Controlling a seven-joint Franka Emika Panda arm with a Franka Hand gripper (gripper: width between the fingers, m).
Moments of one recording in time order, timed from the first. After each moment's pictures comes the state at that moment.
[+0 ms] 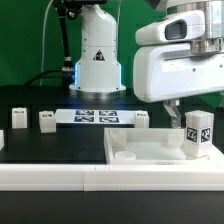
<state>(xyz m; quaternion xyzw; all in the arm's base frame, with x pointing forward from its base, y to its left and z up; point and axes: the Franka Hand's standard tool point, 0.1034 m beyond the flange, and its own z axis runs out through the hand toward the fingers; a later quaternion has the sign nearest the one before) 0.616 0.119 0.083 -0.99 -0.15 -0.06 0.05</state>
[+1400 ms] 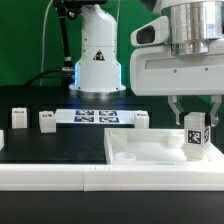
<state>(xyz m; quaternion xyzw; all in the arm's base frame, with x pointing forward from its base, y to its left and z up) 0.618 0.113 0.081 -0.93 0.36 -0.04 0.07</state>
